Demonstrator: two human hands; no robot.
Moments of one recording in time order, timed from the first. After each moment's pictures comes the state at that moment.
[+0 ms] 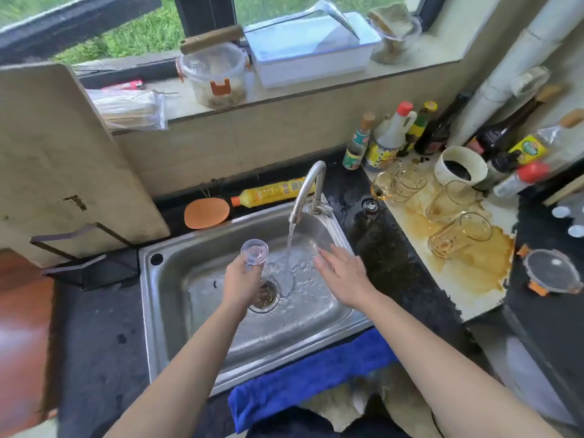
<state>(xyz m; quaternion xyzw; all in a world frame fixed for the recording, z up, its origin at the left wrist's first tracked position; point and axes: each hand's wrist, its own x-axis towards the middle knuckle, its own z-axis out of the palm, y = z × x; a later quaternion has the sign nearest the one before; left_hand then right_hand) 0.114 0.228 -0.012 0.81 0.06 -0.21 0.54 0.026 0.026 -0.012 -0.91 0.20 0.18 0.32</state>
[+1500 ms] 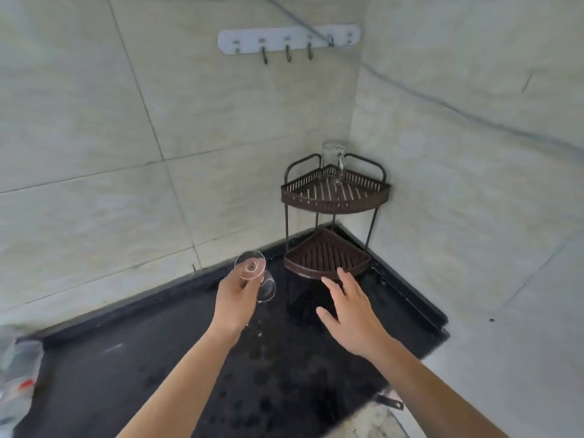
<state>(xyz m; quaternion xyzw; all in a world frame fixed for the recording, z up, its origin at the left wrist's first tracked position) -0.808 -0.383 0.165 0.44 -0.62 -0.55 0.34 -0.998 -0.253 0.115 -0.53 0.82 -0.18 0.14</state>
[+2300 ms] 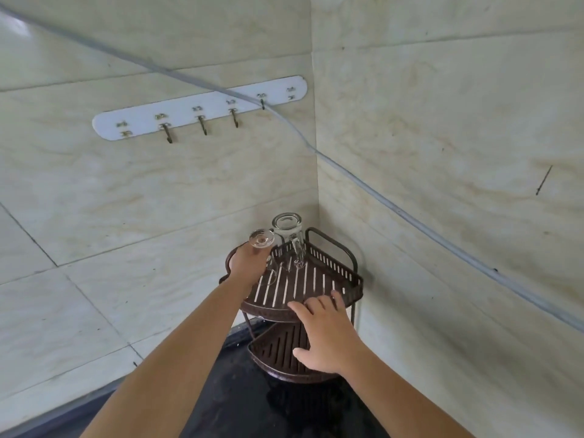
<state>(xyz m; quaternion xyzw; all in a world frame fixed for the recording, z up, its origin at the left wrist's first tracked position) -1.145 -0.577 0.234 0.51 -0.68 -0.43 0.29 -1.247 -0.409 0.159 -0.68 0.73 -0.06 0.03</state>
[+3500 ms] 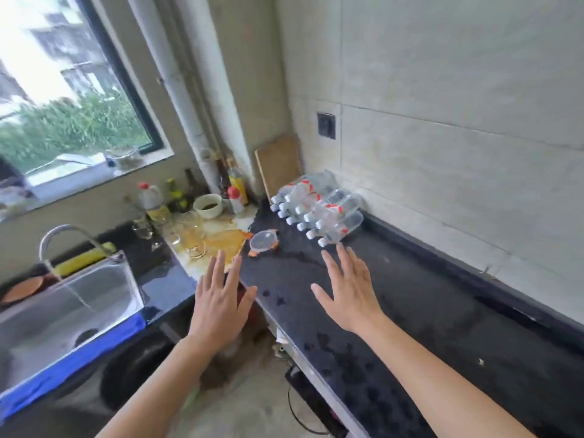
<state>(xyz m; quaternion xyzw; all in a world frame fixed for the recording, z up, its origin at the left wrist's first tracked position) -0.525 -0.144 0.144 0.90 -0.41 0.03 0.14 -0.700 -0.348 0.112 -0.94 0.30 -0.11 0.13</state>
